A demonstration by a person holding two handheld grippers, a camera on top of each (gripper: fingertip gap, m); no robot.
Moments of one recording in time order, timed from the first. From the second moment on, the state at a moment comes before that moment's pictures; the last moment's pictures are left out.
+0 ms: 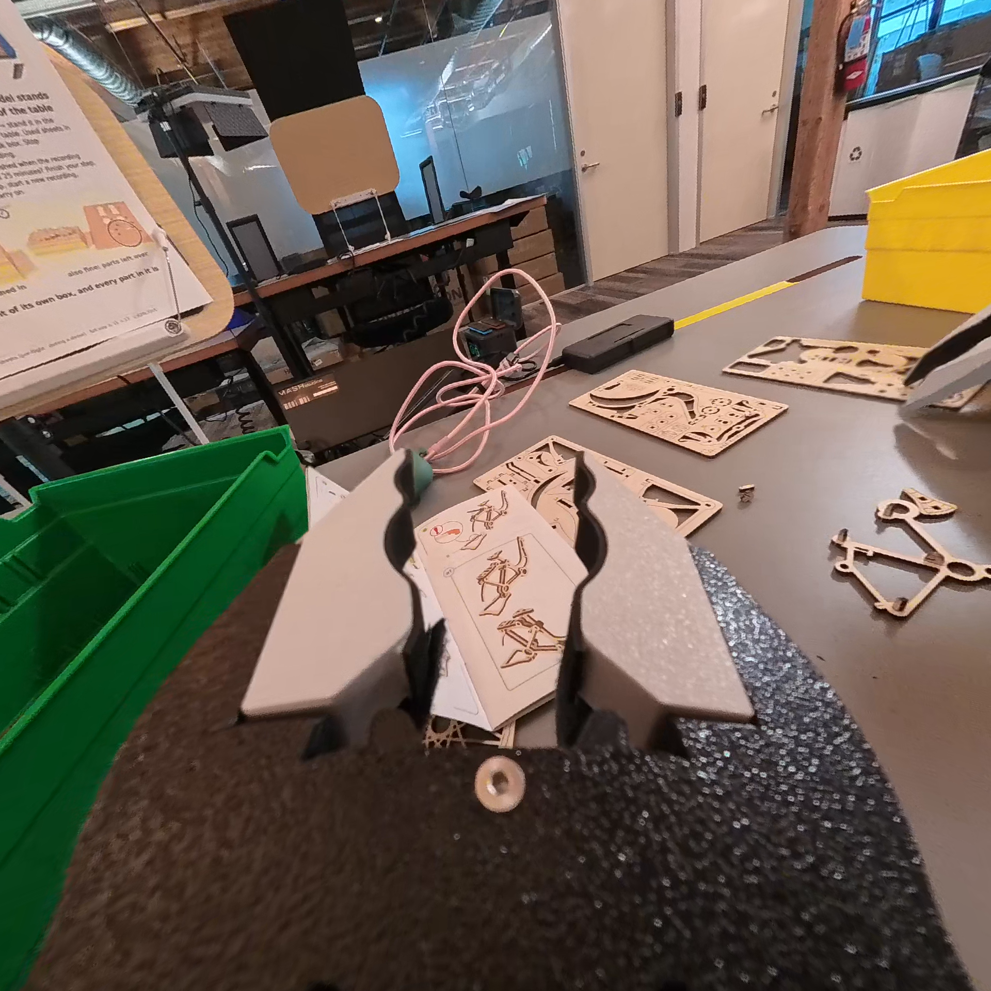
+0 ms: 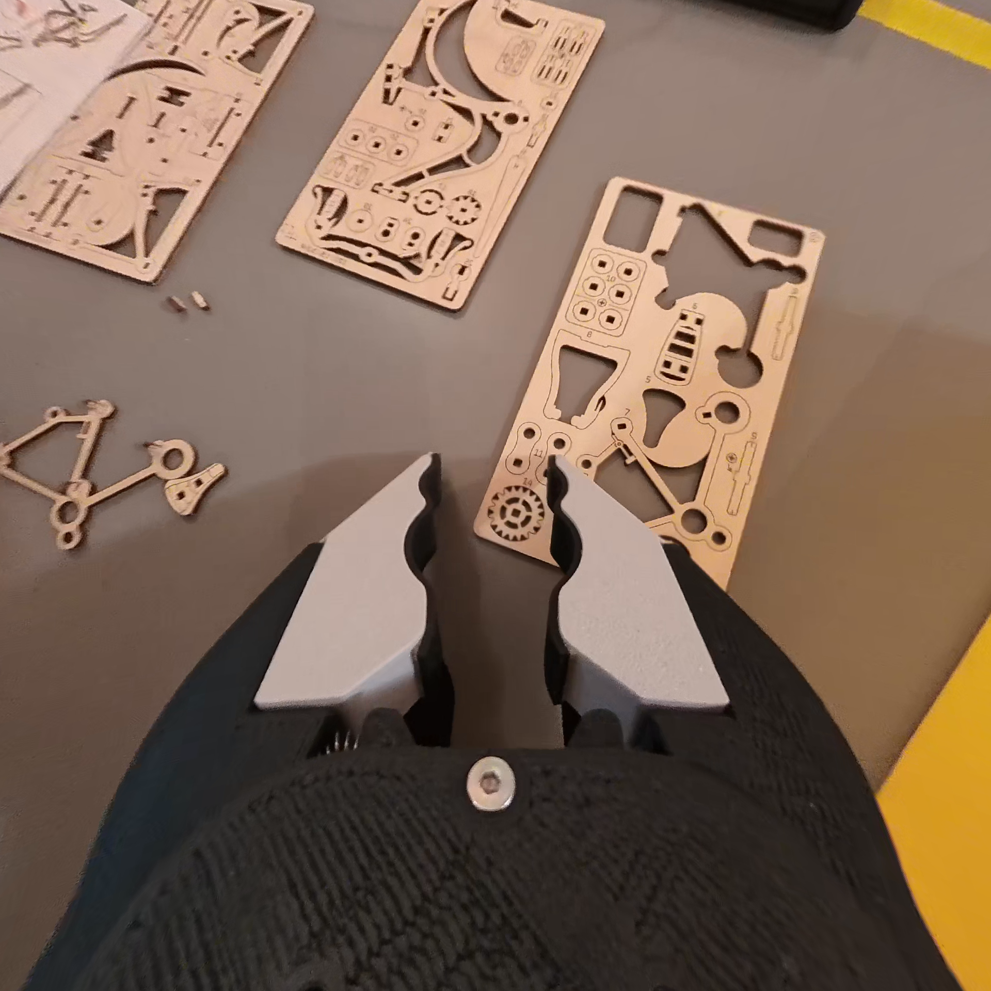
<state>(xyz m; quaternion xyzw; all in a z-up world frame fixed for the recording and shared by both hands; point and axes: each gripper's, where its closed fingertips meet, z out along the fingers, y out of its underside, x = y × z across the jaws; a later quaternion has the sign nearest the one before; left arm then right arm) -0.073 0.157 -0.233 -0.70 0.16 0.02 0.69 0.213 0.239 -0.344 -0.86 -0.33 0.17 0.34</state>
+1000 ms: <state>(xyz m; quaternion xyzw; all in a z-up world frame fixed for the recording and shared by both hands) -0.069 0.157 -0.236 -0.71 0.17 0.00 0.69 0.239 0.262 -0.342 -0.87 -0.32 0.03 0.38</state>
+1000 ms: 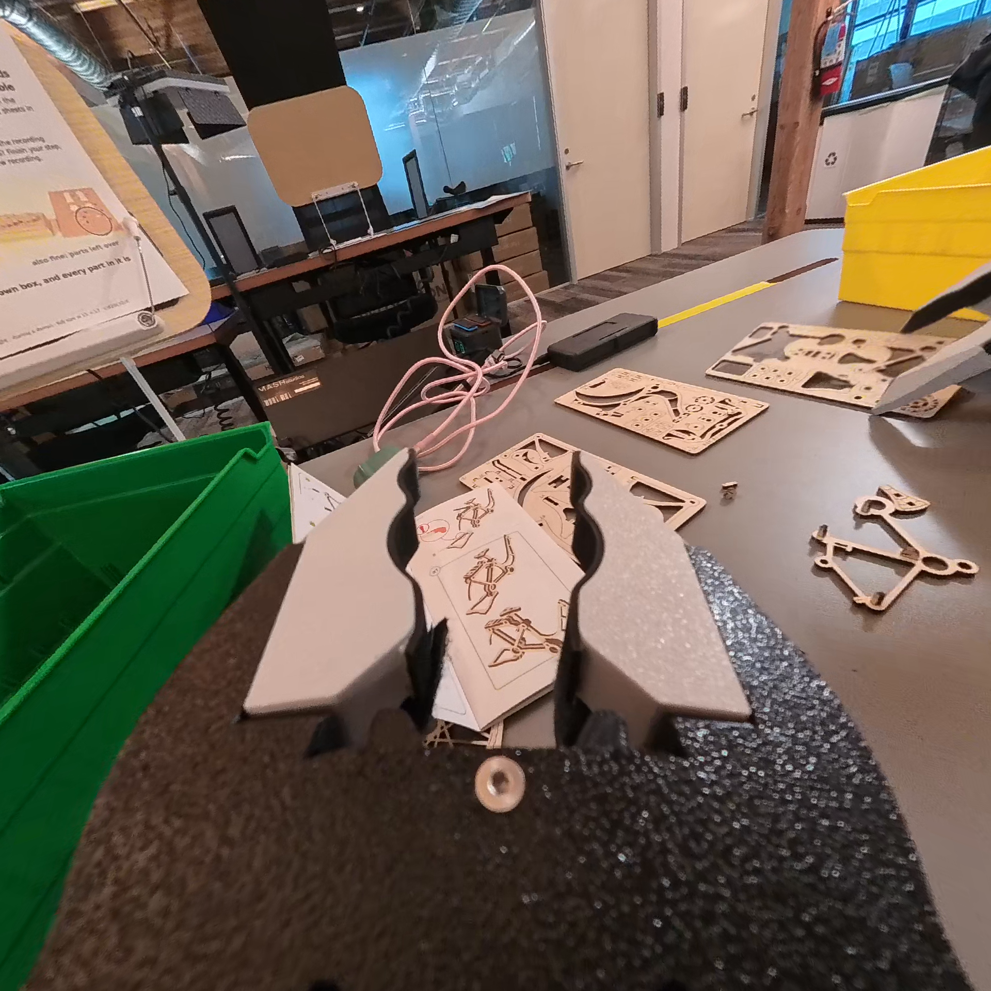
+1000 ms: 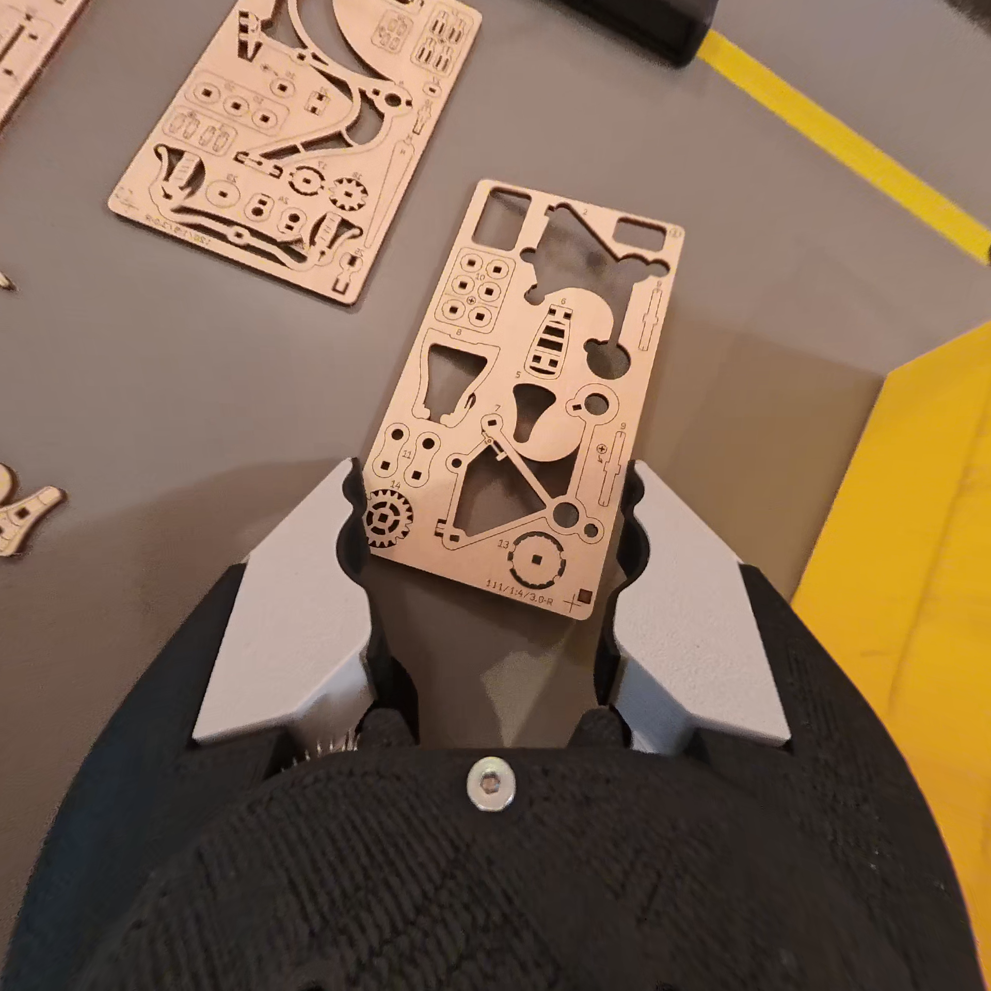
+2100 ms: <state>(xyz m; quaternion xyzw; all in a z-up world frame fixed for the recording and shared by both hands) -0.069 0.157 -0.235 -0.71 0.17 -0.01 0.69 0.130 0.151 -0.345 -0.70 -0.59 0.29 0.28</state>
